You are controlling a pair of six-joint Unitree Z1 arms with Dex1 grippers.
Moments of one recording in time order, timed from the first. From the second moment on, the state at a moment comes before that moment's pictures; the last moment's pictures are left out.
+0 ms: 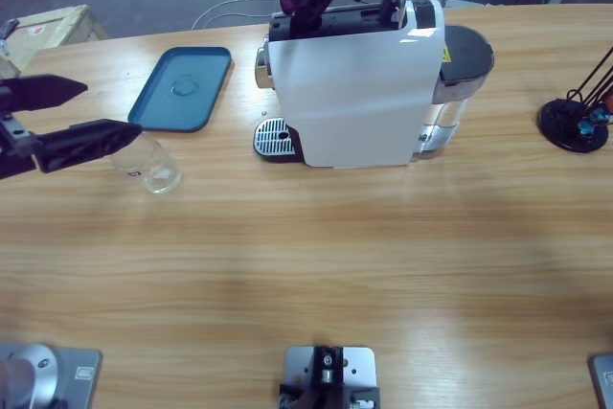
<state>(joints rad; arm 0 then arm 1) -0.90 1.07 -0.75 0.22 0.17 -0.02 0.79 1.95 -1.79 0.63 0.06 -0.46</state>
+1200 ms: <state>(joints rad) -0.90 1.08 -0.74 0.22 0.17 -0.02 0.88 1.93 -1.83 0.71 0.05 -0.22</state>
